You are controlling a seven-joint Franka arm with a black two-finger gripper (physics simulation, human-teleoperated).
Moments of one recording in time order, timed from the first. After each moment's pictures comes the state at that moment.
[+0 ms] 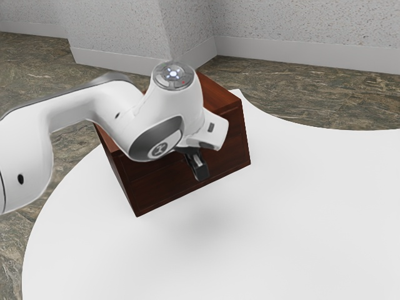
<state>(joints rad) -0.15 0.16 0.14 -1.73 0.45 2.17 0.27</state>
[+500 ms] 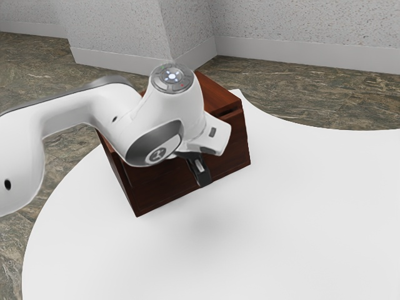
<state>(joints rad) -0.15 0.11 0.10 -1.79 0.44 2.17 0.27</state>
